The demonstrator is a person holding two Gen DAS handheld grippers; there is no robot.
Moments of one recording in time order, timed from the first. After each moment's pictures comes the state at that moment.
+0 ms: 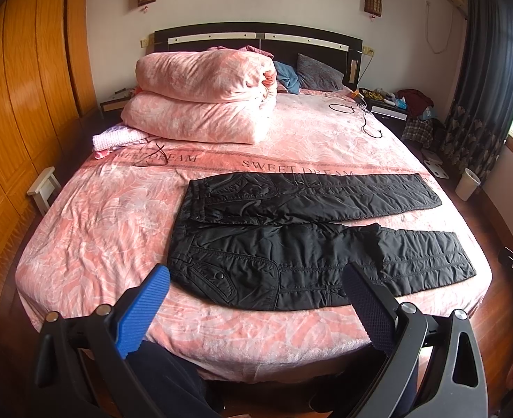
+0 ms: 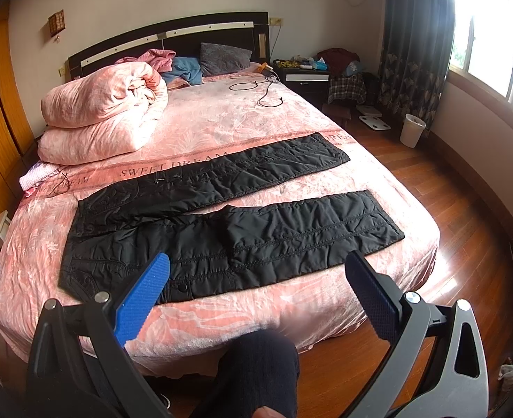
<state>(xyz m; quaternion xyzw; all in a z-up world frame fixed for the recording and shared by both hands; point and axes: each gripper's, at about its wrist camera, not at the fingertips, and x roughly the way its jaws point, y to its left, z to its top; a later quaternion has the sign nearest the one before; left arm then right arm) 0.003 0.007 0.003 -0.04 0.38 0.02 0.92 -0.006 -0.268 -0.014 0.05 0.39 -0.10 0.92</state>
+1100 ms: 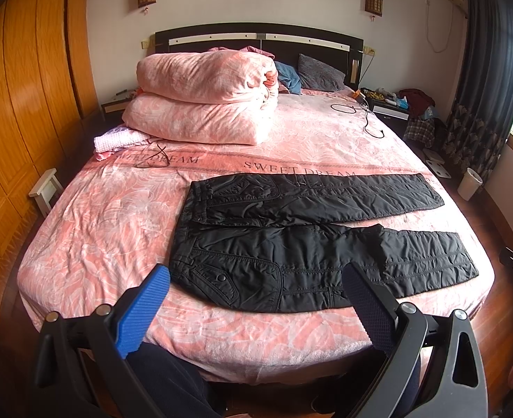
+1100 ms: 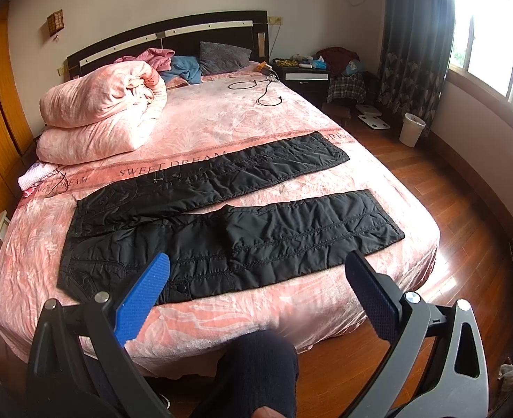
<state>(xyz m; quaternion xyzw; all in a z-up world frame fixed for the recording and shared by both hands) 0.005 0.011 0.002 -0.03 0.38 0.03 0.92 -0.004 -0.270 -0.018 0.05 0.39 -0.11 0.91</state>
